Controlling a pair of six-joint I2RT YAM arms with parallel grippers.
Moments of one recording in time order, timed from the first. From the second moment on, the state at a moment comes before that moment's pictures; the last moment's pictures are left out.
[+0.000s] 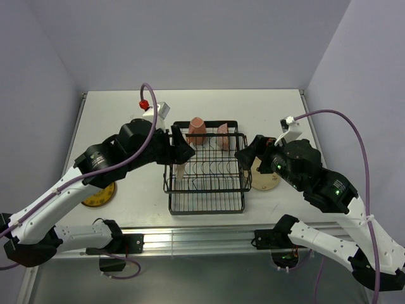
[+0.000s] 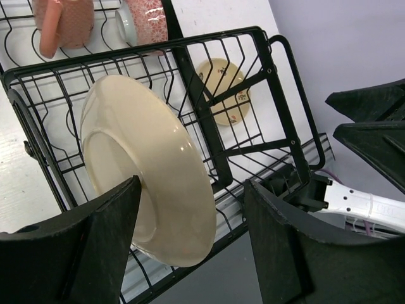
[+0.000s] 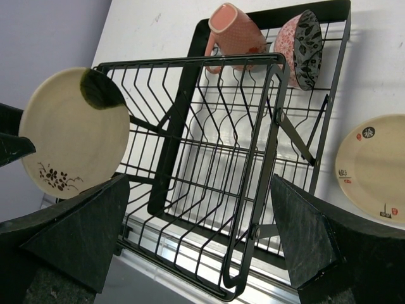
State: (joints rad) left arm -0.93 1.12 1.42 -0.80 -0.15 -0.72; right arm 0.77 0.74 1.15 -0.82 0.26 0.67
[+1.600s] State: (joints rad) left arm -0.02 1.19 1.12 -0.89 -0.41 -0.90; right arm 0.76 0.73 1.14 -0.79 0.19 0.66
